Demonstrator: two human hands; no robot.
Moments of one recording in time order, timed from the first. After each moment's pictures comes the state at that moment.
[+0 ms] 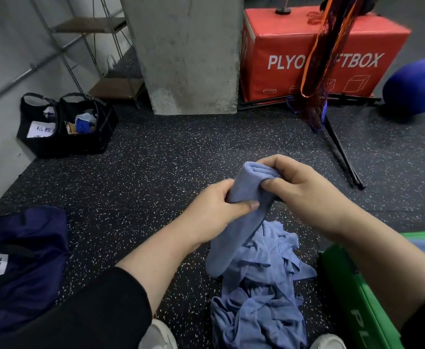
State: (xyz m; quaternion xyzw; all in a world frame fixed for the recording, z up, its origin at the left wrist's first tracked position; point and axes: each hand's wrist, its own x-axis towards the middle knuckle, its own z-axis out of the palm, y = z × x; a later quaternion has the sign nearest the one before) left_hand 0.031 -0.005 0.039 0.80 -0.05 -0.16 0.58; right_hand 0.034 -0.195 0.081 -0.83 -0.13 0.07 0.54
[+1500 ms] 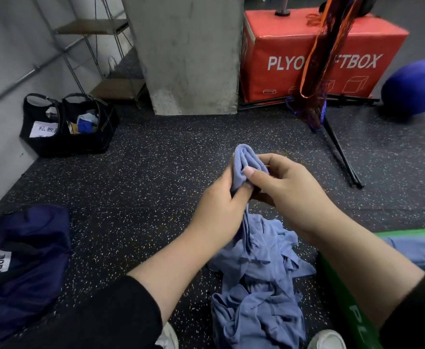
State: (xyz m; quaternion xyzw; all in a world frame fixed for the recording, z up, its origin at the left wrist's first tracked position) left_hand 0.005 -0.023 0.056 0.83 -0.05 -0.01 0.56; right_hand 0.019 -0.166 0.080 -0.72 -0.02 0.07 0.69
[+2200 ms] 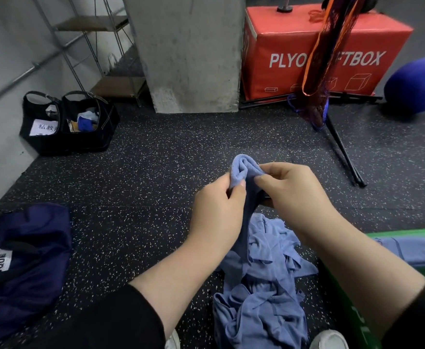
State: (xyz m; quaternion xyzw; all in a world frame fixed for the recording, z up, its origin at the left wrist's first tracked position) left_hand 0.002 -0.024 0.048 0.85 0.04 0.06 0.53; right_hand 0.021 -0.160 0.071 -0.81 0.03 0.03 0.58
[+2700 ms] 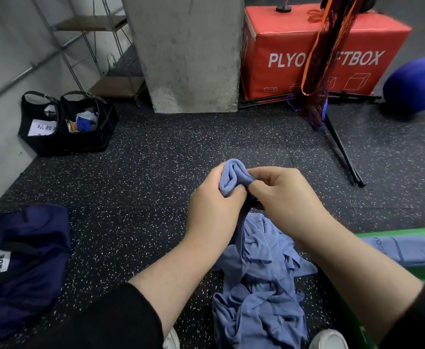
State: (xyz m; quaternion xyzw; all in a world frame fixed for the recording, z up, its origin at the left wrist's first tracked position) left_hand 0.004 -0.019 0.050 0.82 0.05 0.04 0.57; right_hand 0.014 -0.153 0.078 -0.83 -0.03 0.05 0.56
